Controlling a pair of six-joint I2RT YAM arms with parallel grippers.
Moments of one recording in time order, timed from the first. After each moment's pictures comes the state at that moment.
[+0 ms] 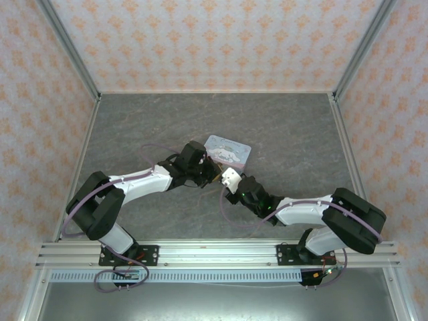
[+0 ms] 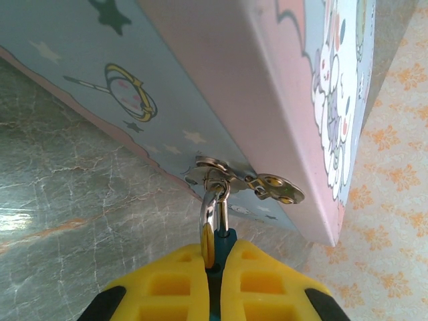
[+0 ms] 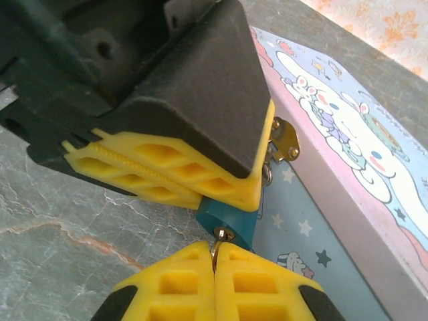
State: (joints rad) left arm -0.65 1.57 0.86 -0.07 0.29 -1.34; right arm 0.95 1.38 0.40 0.52 0.25 -0.13
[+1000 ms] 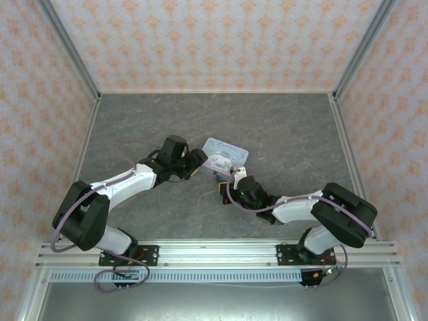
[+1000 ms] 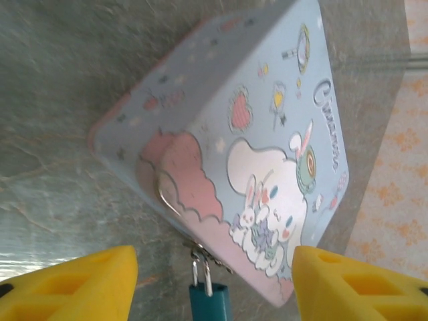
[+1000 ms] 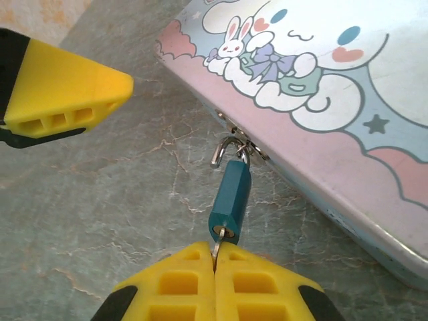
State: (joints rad) left arm -0.47 1.45 0.82 -0.16 0.23 -1.19; right arm 0.91 1.47 0.39 0.60 0.07 0.64
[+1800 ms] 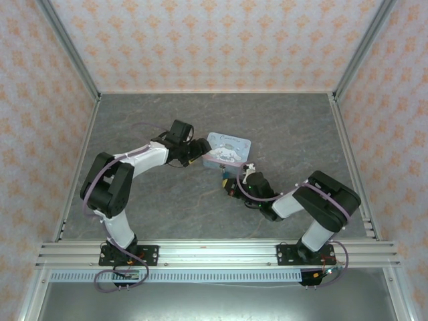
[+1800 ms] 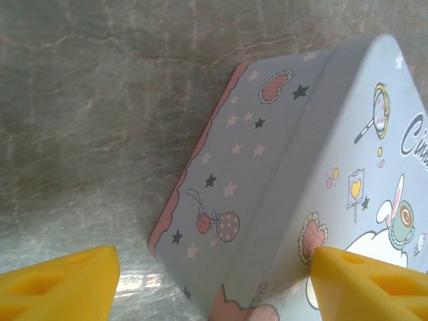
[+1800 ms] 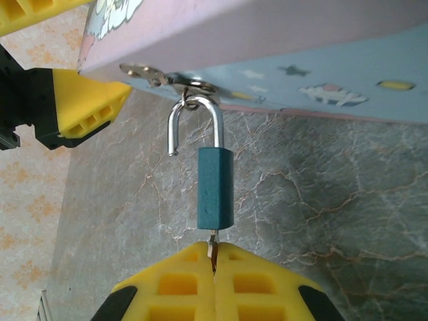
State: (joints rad) left arm -0.39 1.78 1.11 -0.27 0.26 -0.92; right arm 0.74 1.65 0.34 0.84 -0.13 1.01
